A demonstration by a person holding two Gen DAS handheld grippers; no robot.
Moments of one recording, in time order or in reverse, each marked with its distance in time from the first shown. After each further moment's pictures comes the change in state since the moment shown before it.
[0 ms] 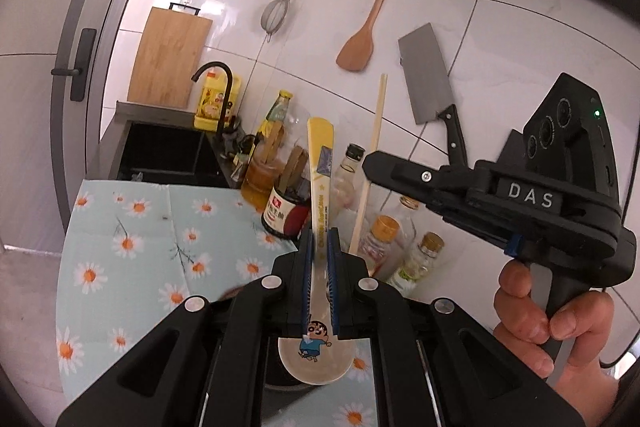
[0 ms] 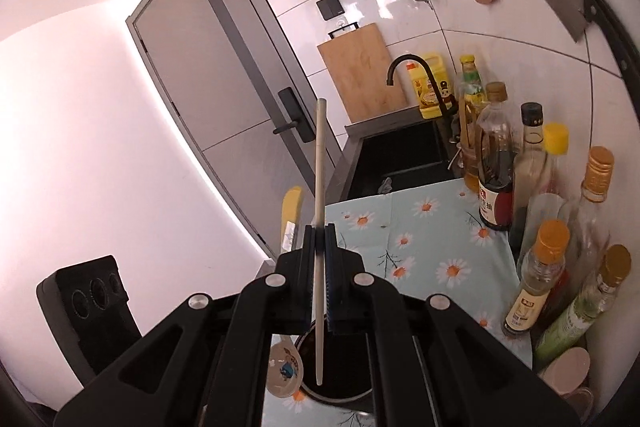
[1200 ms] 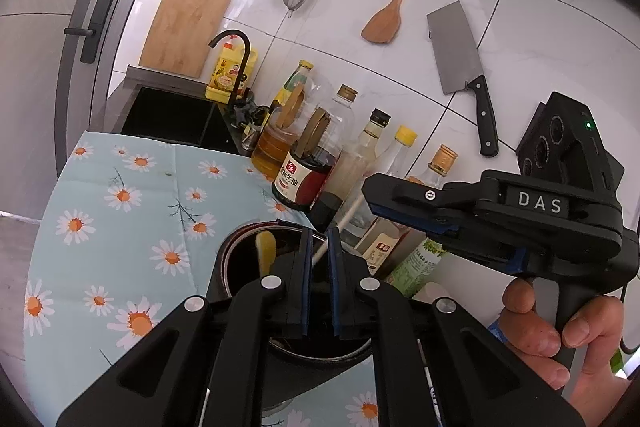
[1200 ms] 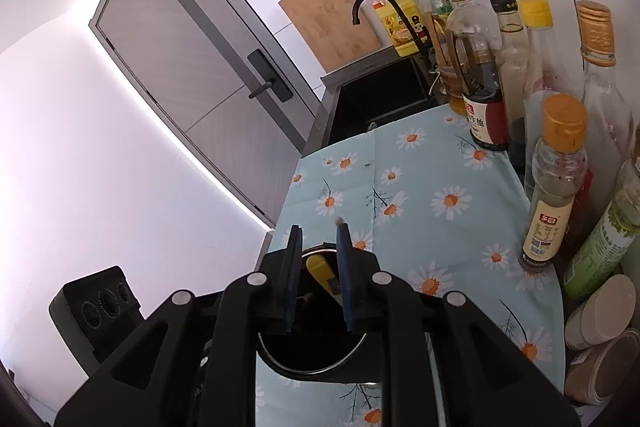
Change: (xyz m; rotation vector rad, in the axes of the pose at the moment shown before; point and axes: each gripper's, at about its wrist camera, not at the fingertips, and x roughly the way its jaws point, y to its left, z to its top) left arm 0.024 0.025 -0.053 -0.078 0.032 0.015; right arm 0.034 -0.042 -0.054 0.154 0.132 -0.009
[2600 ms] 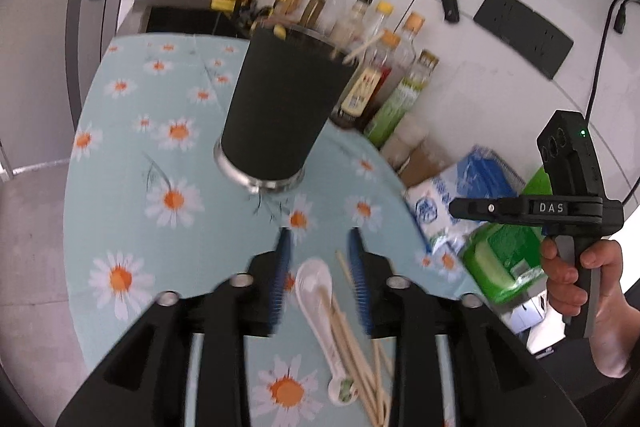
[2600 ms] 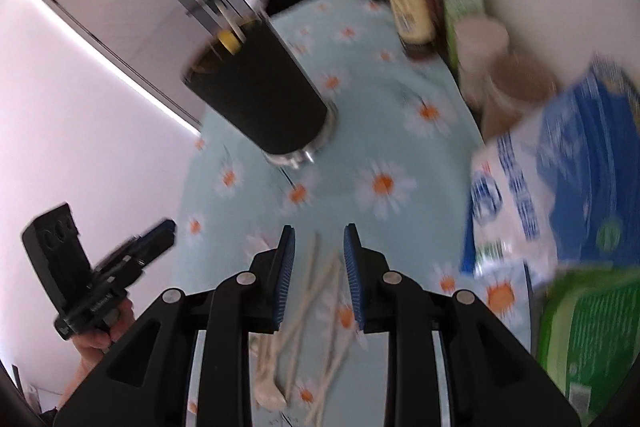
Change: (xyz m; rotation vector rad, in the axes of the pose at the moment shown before) left arm -0.113 -0.006 -0.119 0.021 0.345 0.008; right arm -0.106 -0.022 -0.171 0.099 0.328 -0.237
